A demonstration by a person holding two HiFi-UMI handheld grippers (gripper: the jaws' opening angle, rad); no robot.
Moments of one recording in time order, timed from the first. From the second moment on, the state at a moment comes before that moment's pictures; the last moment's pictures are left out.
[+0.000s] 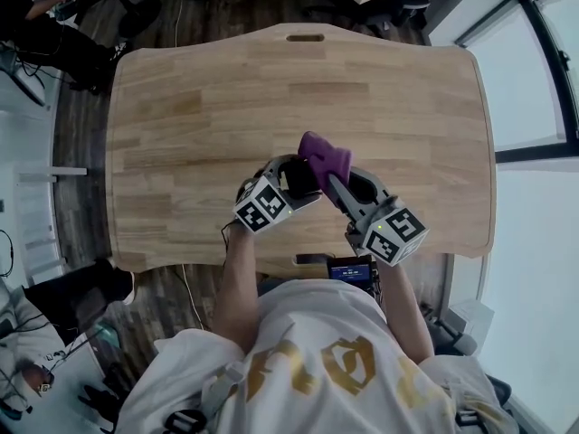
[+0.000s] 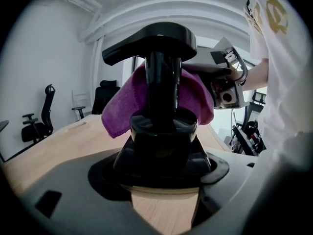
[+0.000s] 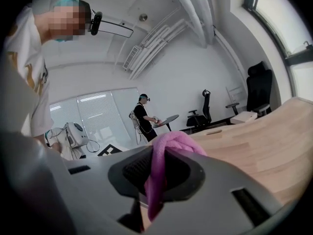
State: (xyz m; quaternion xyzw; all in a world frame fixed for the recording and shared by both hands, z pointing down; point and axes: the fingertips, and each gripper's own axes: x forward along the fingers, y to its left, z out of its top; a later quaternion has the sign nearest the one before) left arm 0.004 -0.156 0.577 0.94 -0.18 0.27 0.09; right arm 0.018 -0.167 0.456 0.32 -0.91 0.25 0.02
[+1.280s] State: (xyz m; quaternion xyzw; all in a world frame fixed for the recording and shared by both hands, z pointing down) left arm 0.025 -0.070 0.522 0.95 -0.12 0.28 0.05; right arm -0.016 -0.071 0.384 0.26 -0.96 0.06 0.07
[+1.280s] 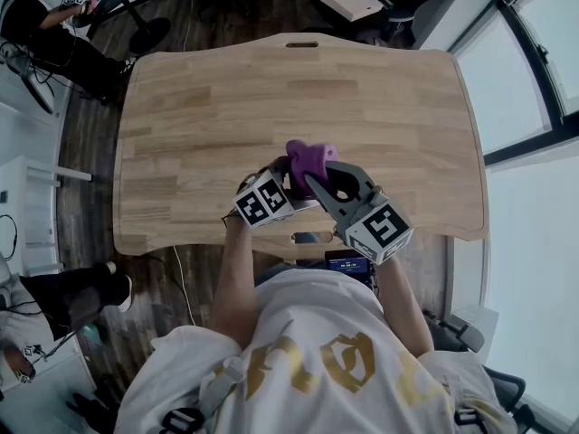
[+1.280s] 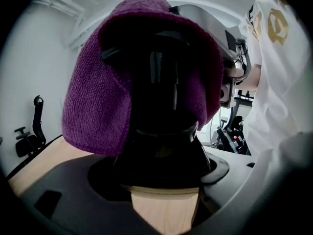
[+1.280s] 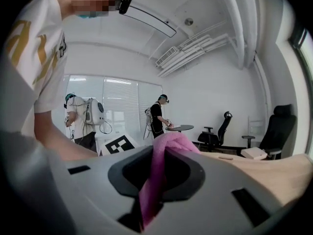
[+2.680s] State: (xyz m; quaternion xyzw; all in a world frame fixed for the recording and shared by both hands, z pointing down) left arm 0.053 -0.051 0.501 0.96 -0.09 0.25 0.03; right arm 0.032 -0.117 0.400 0.39 -0.91 0.14 0.03
